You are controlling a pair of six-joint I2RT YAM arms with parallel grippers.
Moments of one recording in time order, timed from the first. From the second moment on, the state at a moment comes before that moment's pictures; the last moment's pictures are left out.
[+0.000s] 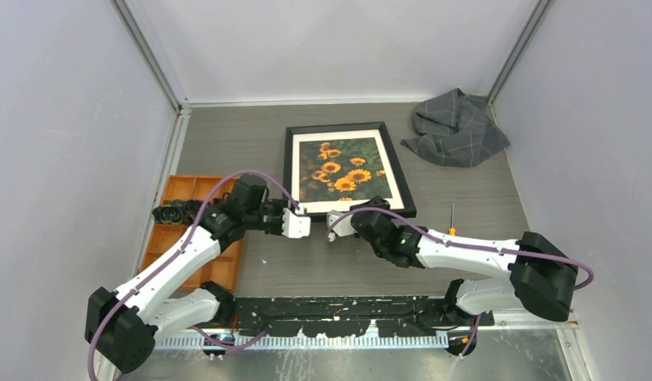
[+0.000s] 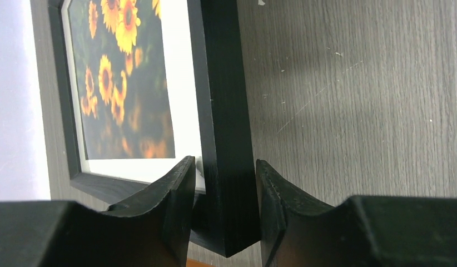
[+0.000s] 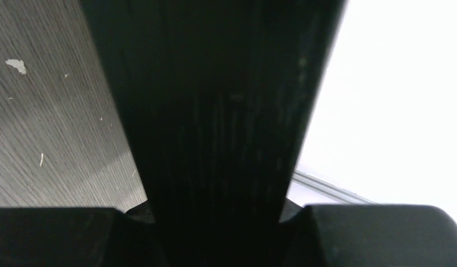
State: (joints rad) left arm -0.56 1.00 0.75 -0.49 0.51 1.09; right arm 1.04 1.27 0.64 -0.05 0.68 -0.98
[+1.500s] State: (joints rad) left arm -0.46 1.00 0.75 0.09 -0.03 0.60; right arm 0.61 1.16 1.15 -0.46 0.34 -0.27
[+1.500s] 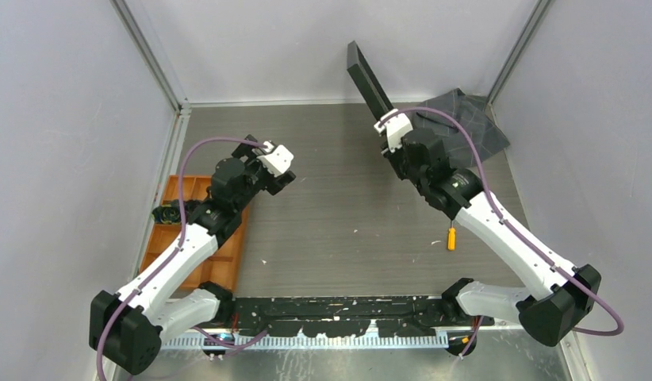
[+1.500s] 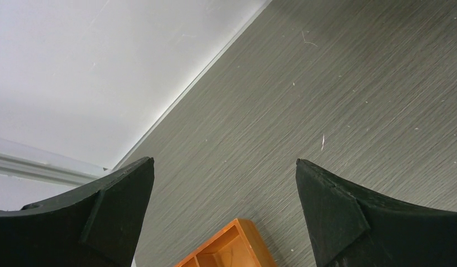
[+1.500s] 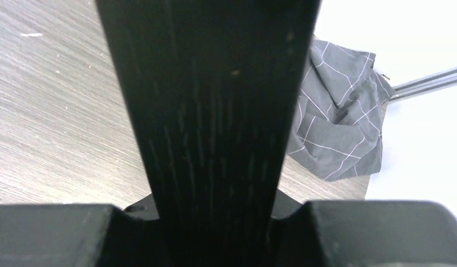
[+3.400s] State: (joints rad) left arm -0.44 1.01 0.67 0.12 0.10 0.57; right arm 0.34 1.10 1.47 -0.83 -0.11 0.29
